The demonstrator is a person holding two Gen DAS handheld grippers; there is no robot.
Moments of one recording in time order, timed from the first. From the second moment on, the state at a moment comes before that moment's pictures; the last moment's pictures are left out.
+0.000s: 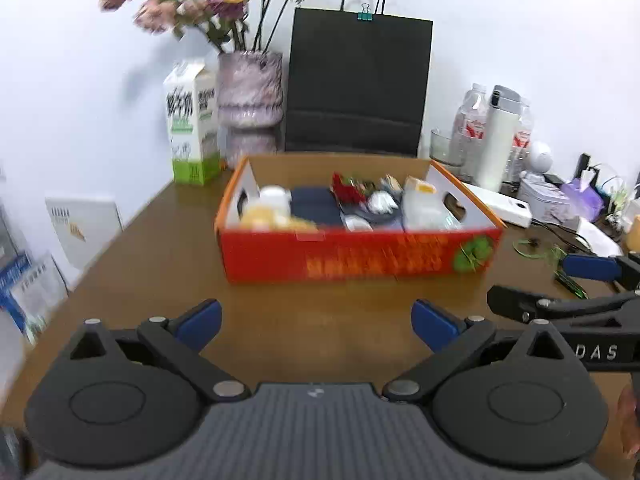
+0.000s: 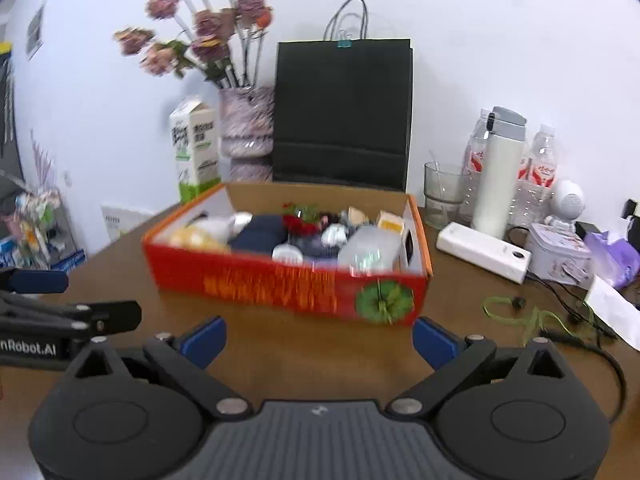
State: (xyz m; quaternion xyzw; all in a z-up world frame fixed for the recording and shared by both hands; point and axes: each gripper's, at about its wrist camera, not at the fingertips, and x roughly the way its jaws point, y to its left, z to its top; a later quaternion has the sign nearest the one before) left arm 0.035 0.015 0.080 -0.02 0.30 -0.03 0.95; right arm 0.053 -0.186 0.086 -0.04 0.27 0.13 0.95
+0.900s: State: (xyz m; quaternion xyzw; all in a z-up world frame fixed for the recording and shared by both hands) left arm -0.079 0.007 0.005 -0.01 0.30 -0.02 0.95; right arm -0.094 -0.190 0.013 -0.05 0.28 0.11 0.95
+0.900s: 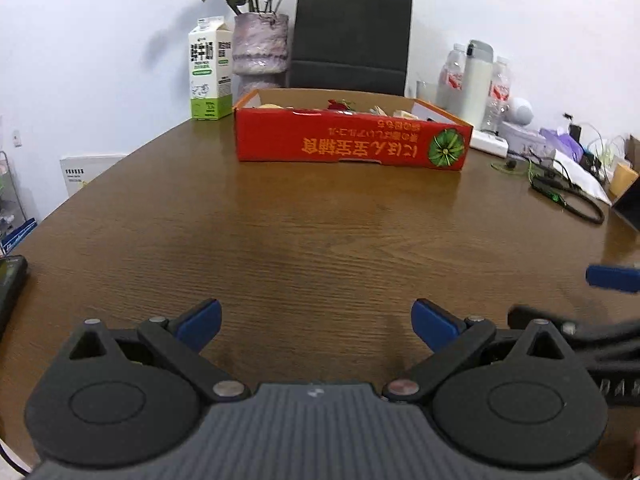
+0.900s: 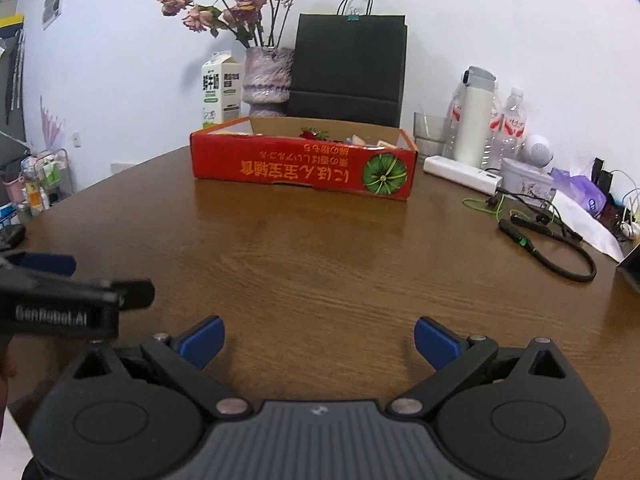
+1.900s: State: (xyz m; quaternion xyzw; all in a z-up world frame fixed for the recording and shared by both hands) left arm 0.005 0.020 -0.005 0.04 0.34 -0.05 0.94; right arm -0.001 -0.176 -0.002 -0.01 0.34 0.04 0.94
